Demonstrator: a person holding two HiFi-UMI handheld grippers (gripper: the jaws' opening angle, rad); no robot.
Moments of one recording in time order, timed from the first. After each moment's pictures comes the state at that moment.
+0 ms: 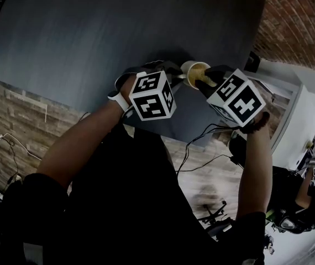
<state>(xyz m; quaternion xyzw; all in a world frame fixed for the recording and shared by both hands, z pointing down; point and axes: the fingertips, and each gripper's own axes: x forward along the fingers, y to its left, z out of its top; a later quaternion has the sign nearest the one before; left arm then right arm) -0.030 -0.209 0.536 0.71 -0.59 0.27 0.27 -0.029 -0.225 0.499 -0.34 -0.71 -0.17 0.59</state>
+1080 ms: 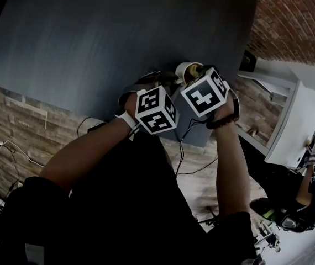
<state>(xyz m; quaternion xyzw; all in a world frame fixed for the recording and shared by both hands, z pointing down) -0.016 -0.209 0.538 0.65 -0.65 0.27 0.29 -0.040 -0.240 0.537 -0.16 -0.74 -0.21 0.62</state>
